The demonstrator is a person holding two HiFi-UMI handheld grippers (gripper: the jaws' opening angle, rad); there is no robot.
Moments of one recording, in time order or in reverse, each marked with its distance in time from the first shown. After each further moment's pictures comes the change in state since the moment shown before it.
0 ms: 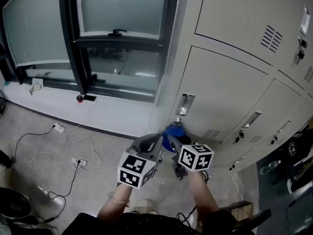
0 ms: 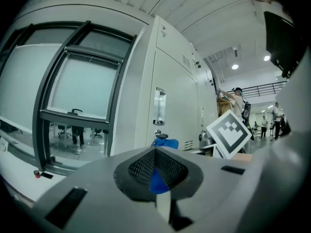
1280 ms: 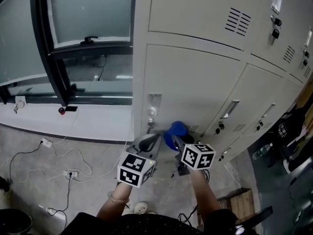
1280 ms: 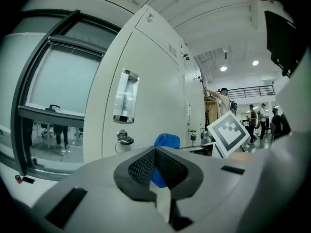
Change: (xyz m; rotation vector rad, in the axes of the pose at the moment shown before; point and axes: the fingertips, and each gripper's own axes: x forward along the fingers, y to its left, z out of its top) left arm 0.060 -0.063 0.002 0.027 0.028 -0.163; right arm -0.067 -0.092 0.016 0.034 -0.078 -0.189
